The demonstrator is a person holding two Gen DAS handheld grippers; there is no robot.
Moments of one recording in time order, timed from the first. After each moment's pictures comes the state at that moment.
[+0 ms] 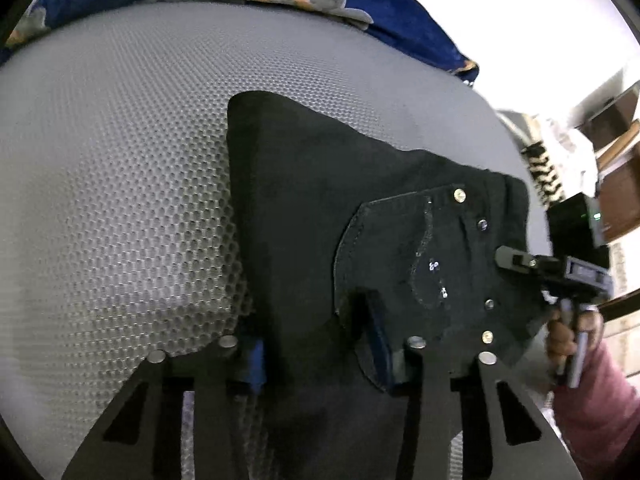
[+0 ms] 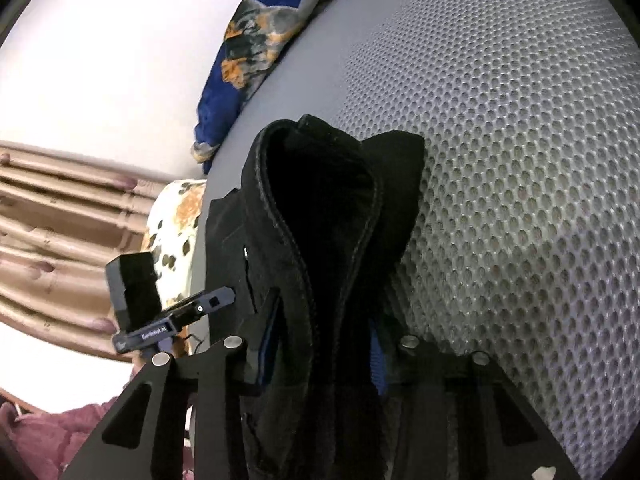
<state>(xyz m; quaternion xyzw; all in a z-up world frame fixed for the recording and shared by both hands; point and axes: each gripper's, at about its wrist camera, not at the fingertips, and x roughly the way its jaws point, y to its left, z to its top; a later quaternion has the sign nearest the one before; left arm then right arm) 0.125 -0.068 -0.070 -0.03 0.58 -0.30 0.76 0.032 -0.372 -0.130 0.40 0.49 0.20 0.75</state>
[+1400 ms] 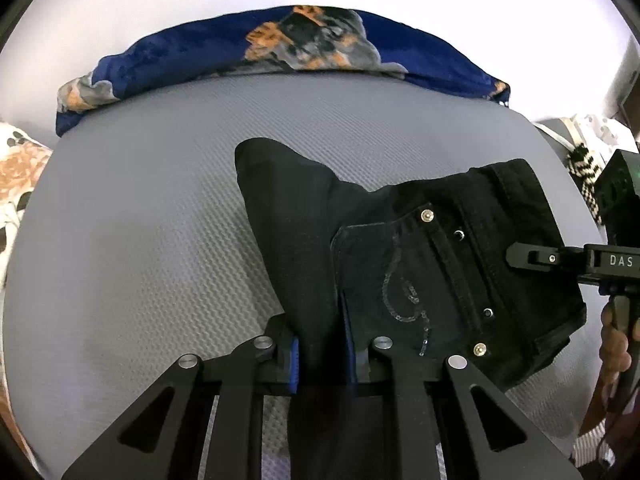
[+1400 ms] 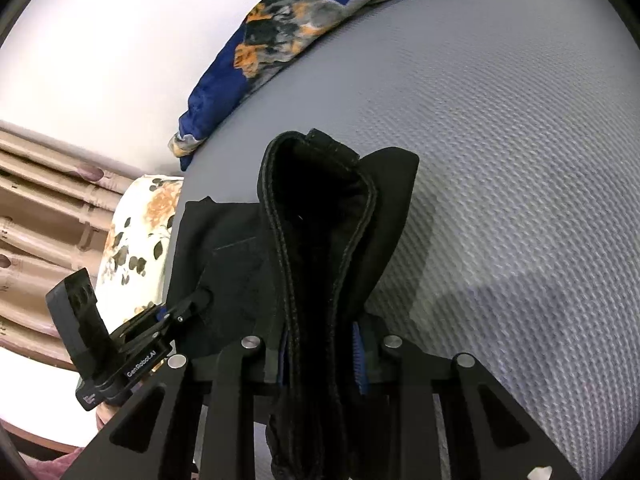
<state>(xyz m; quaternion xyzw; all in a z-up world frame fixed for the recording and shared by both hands) 0.110 -0.031 -0.019 0.05 0.51 -0.21 0.83 0.075 -0.282 -0.071 0.34 0.51 0.14 0.78</state>
